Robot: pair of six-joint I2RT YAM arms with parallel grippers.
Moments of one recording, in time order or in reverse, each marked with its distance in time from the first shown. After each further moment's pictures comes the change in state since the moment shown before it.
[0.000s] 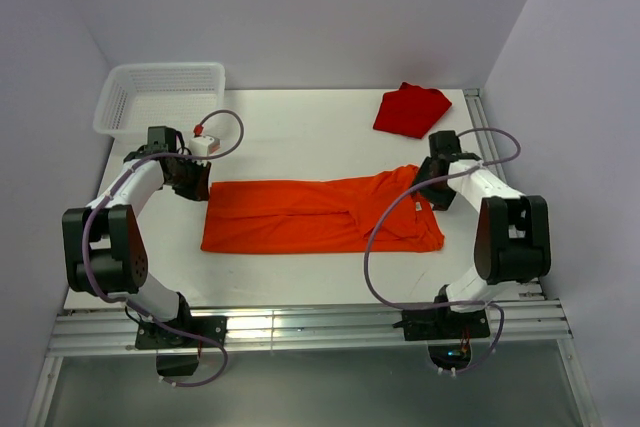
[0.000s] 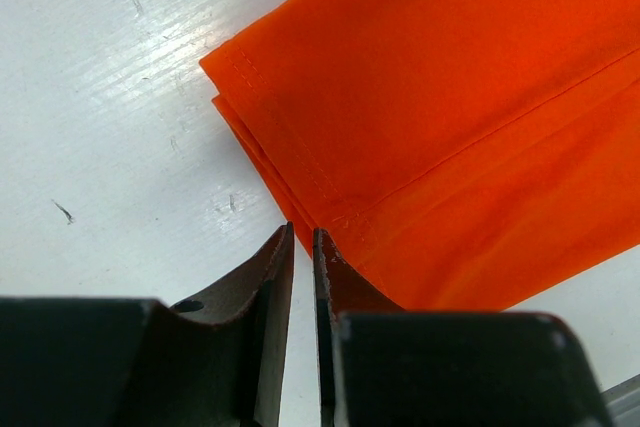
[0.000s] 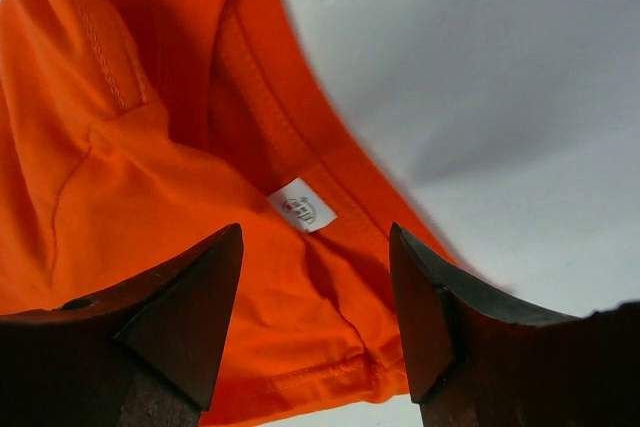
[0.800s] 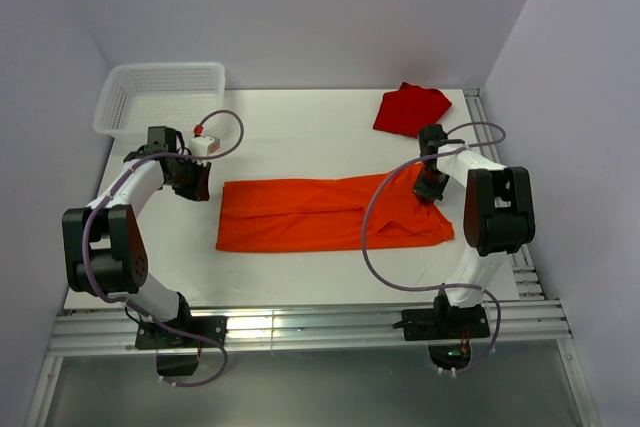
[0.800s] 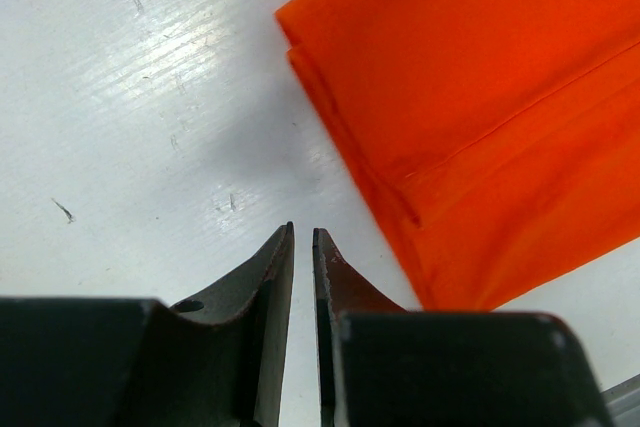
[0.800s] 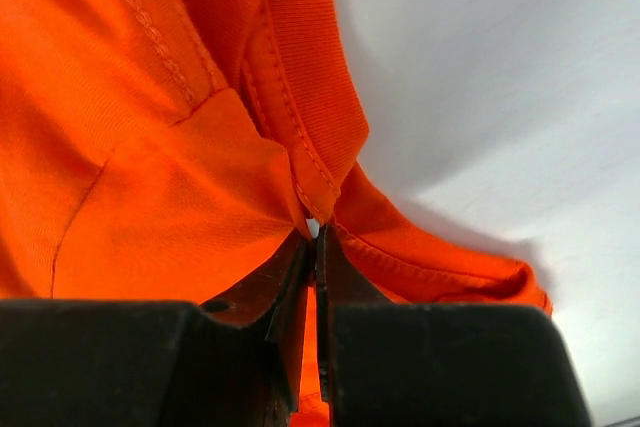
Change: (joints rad) left arm 0.000 0.000 0.000 -0.001 -0.001 0.000; right arm 0.047 0.221 0.146 -0.095 0.093 -0.006
